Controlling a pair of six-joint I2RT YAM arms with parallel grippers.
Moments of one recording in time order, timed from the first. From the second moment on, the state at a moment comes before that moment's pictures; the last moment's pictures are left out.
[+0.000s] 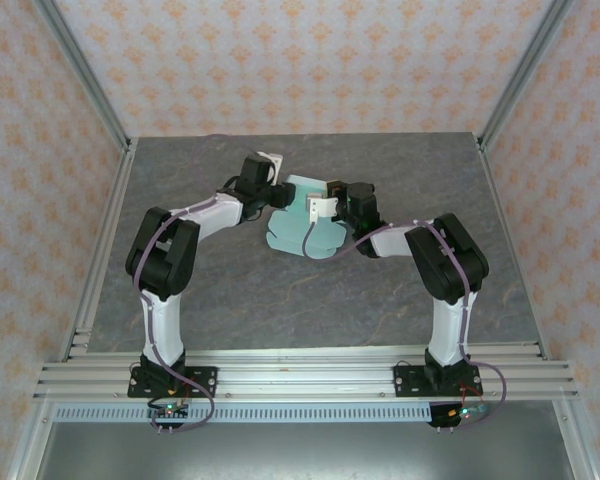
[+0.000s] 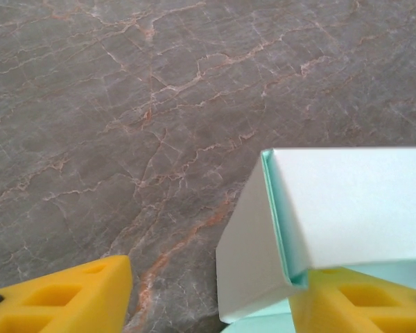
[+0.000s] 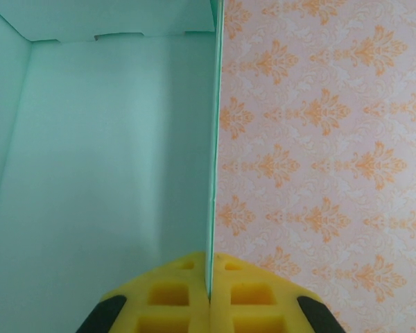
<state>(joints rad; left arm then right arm) -0.34 2.01 1.37 -0.03 0.06 -0.17 0.46 1.95 0.98 0.71 0.02 -1.41</state>
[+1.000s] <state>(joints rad) -0.35 2.13 1.47 -0.04 0.16 -0.14 0.46 1.95 1.01 0.66 0.03 -1.41</state>
